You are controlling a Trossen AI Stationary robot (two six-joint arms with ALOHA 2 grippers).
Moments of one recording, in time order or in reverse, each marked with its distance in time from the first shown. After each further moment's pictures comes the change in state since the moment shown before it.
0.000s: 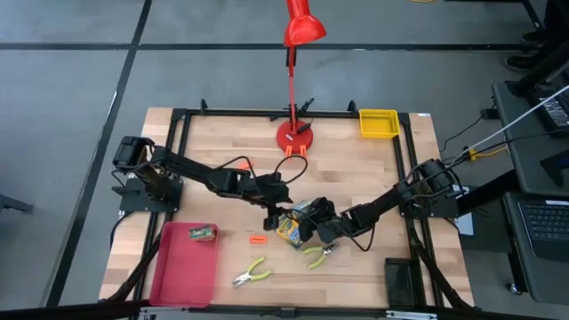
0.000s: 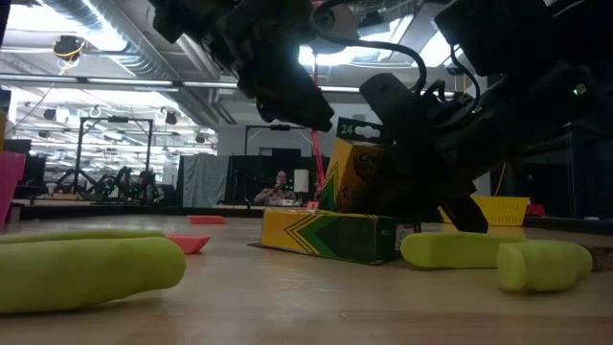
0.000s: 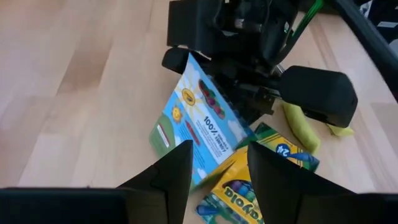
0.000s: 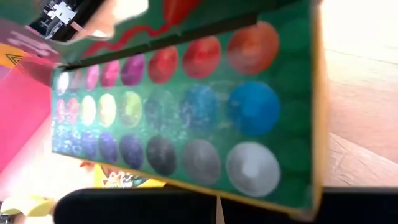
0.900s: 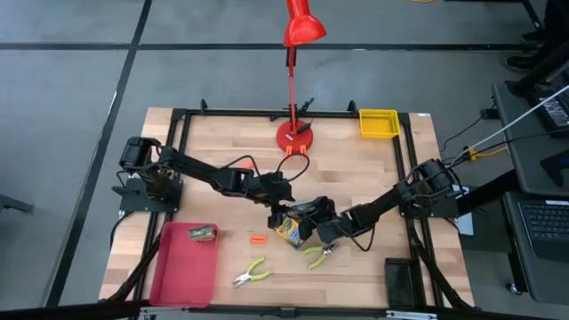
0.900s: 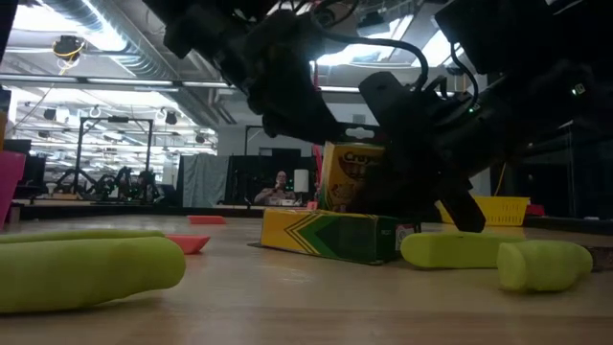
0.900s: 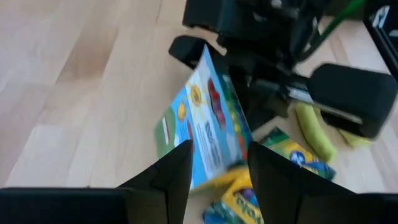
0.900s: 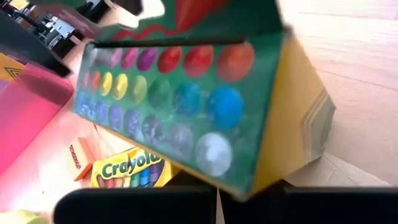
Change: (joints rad) left arm 0.031 0.053 -0.002 0.053 0.010 -0.040; right arm 0.000 -0.001 0.002 0.005 0.060 -0.019
